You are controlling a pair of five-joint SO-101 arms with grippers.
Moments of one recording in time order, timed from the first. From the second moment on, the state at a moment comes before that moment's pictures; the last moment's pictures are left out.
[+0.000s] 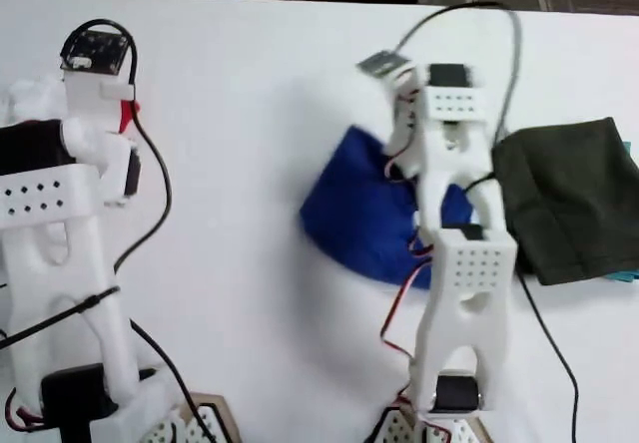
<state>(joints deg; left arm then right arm) -19.2 -17.9 1.6 96.1 -12.4 -2.3 44.6 -43.4 97.3 35.0</state>
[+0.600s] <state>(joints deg) -19.2 -17.9 1.6 94.5 -12.4 13.6 29.9 -43.3 97.4 25.6</state>
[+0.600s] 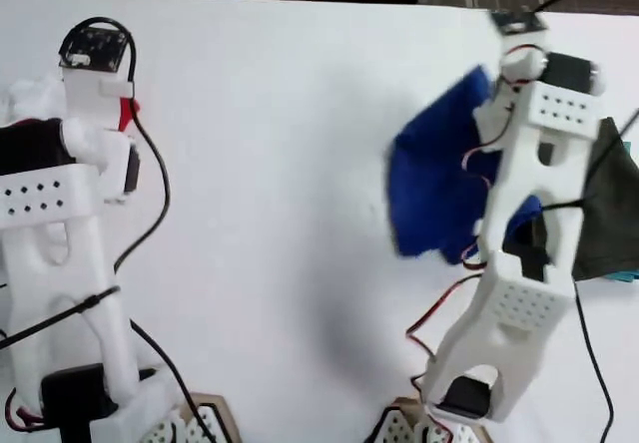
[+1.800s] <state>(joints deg) -19.3 -17.9 2.1 90.2 -12.4 18.1 8.7 -26.7 97.8 25.5</state>
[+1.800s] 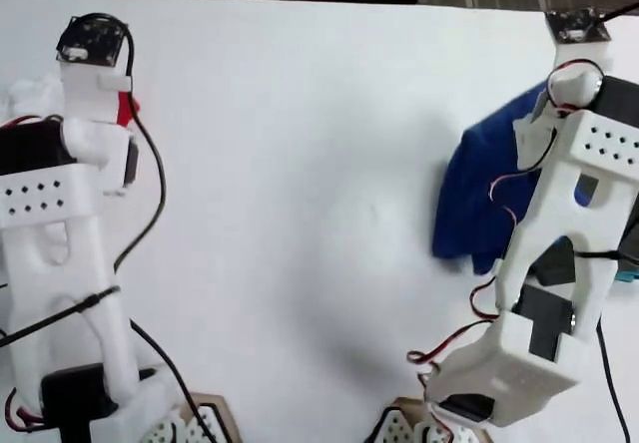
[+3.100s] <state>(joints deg) -19.3 -17.9 2.1 90.0 -12.4 38.9 39.6 -44.4 75.6 34.5</state>
